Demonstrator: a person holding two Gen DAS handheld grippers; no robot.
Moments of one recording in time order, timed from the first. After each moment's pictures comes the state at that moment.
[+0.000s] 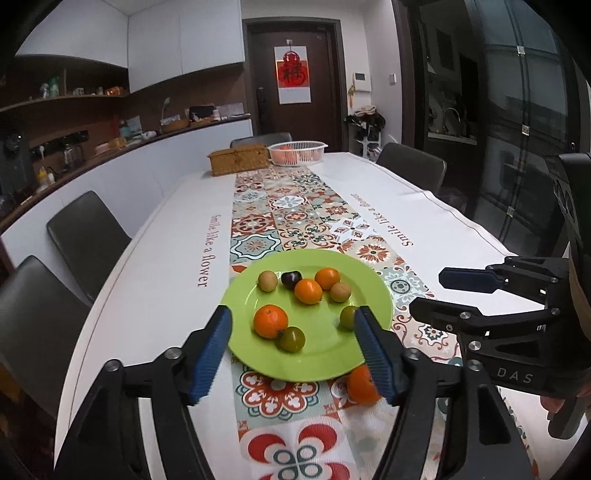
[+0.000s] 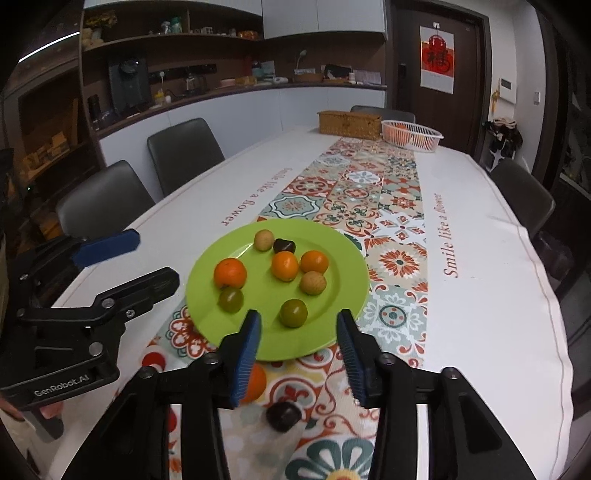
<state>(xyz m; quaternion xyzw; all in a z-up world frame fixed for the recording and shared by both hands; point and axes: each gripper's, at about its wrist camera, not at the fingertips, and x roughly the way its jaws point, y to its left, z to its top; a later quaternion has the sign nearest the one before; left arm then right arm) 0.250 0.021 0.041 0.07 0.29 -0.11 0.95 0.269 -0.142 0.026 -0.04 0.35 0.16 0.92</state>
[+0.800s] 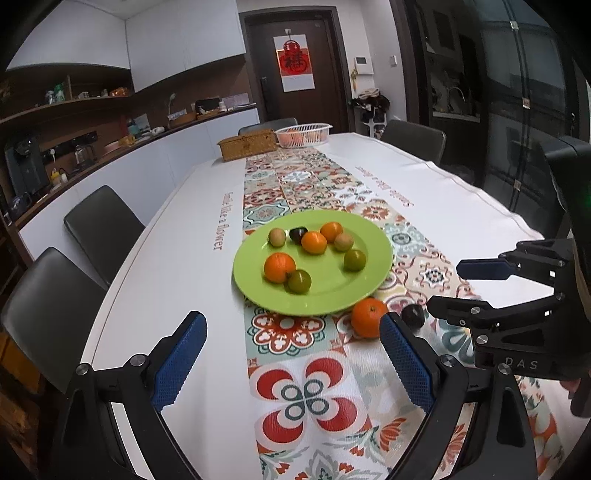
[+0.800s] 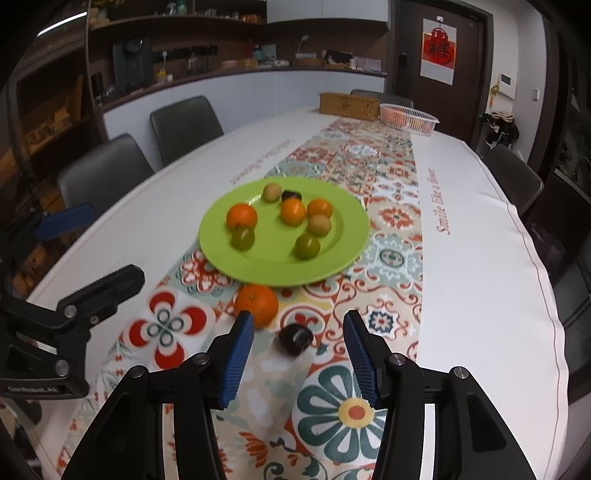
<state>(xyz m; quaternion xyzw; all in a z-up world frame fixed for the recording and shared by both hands) 0.201 0.023 0.013 0.11 0.32 -0.09 0.94 0.225 -0.138 -0.005 -0.07 0.40 0.16 0.90</state>
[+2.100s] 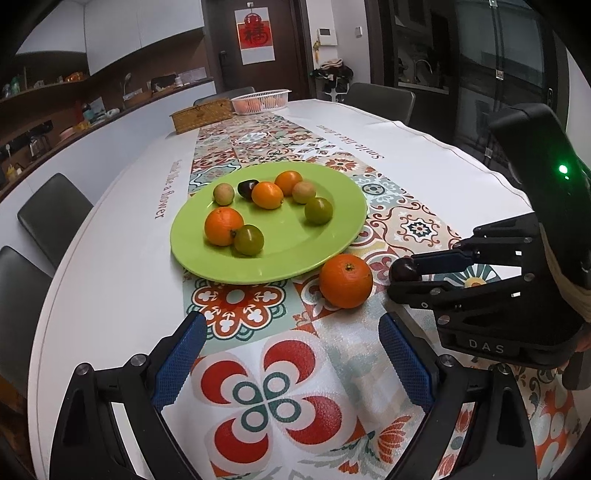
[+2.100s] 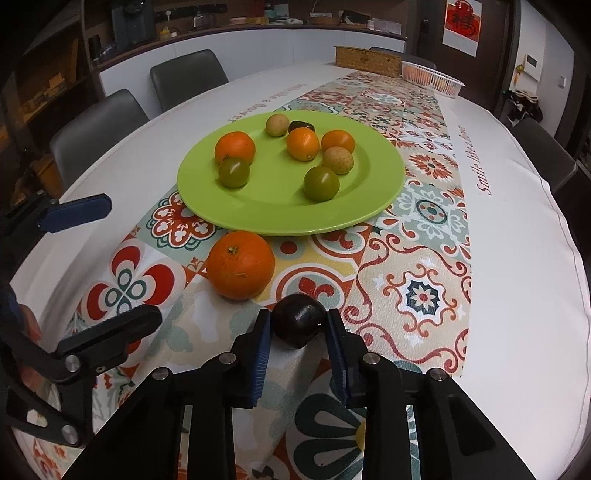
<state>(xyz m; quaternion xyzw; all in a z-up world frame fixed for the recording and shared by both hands) 0.233 0.008 -0.042 0.12 0.37 -0.16 0.91 0.257 -0.127 -0.063 -0.08 0.45 0.17 0.87</state>
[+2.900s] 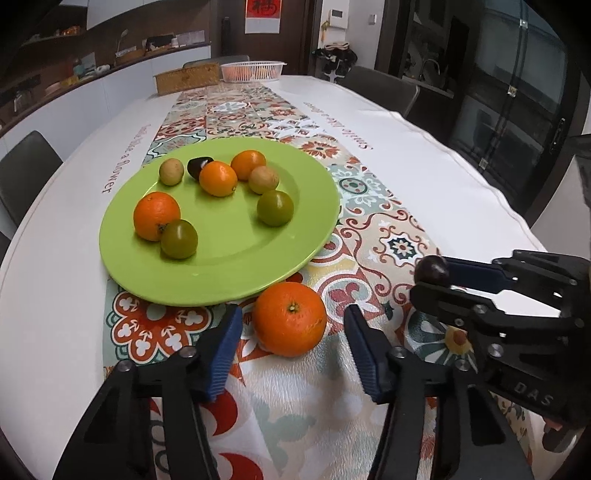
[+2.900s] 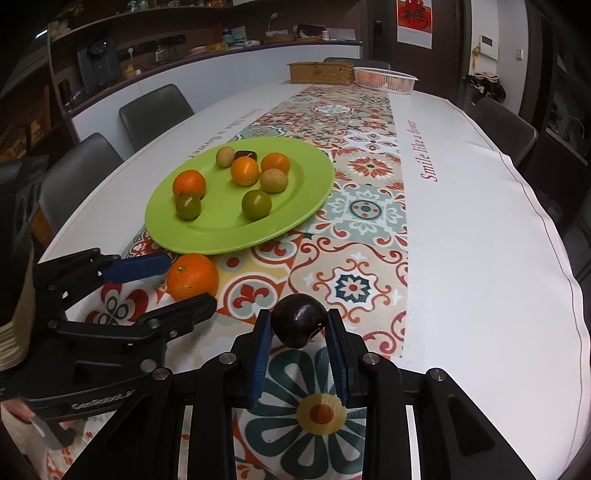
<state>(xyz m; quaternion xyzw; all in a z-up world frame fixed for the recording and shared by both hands) 0.276 -0.034 -0.063 0.05 0.43 -0.18 0.88 0.251 -0.175 -0.046 -0.02 0.43 0.12 0.89</state>
